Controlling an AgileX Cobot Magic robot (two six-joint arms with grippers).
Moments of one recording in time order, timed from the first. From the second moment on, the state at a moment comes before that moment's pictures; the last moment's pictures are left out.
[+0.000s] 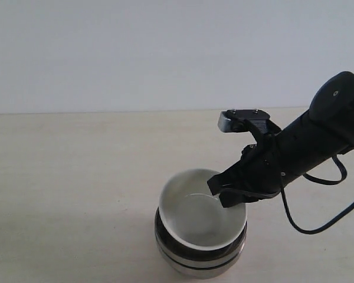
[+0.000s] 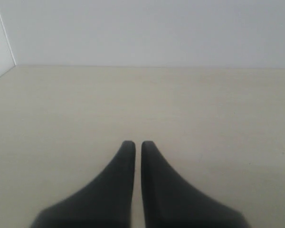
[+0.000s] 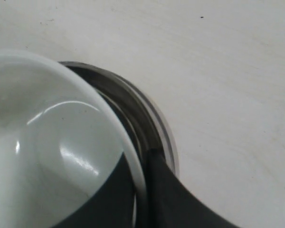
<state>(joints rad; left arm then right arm) 0.07 0.00 0.00 0.07 0.30 -0.03 0.40 1.71 -0.96 0.75 0.58 -0.67</state>
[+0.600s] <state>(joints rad) 0.07 0.00 0.00 0.07 0.30 -0.03 0.40 1.71 -0.96 0.74 0.57 -0.68</state>
